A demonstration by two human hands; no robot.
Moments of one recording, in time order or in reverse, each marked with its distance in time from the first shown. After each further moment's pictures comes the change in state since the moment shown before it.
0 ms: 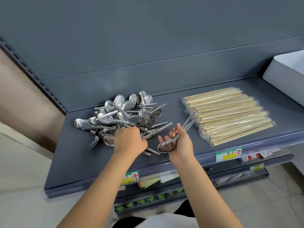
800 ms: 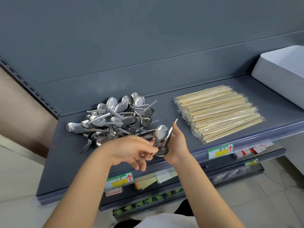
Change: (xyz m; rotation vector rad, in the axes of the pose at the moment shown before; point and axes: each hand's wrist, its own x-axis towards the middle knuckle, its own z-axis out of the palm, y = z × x) left_hand -0.020 0.010 -0.053 -0.962 -1.045 0.079; right_hand -0.004 -0.012 -0.009 -0.111 -0.243 0.196
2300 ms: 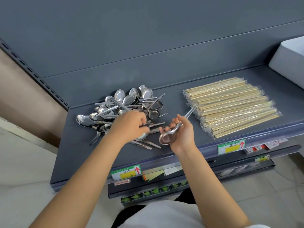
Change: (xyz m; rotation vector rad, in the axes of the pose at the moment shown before) left_hand 0.028 -0.015 -0.040 0.937 0.790 0.121; right_hand 0.017 0.001 0.004 0.154 0.074 -0.151
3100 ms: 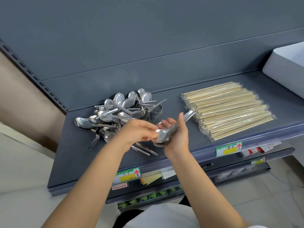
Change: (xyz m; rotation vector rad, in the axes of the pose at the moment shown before) left_hand -0.010 0.019 0.007 -1.087 -0.209 -0.299; right_hand -0.006 0.018 0.008 -0.017 -0.003 -0.167
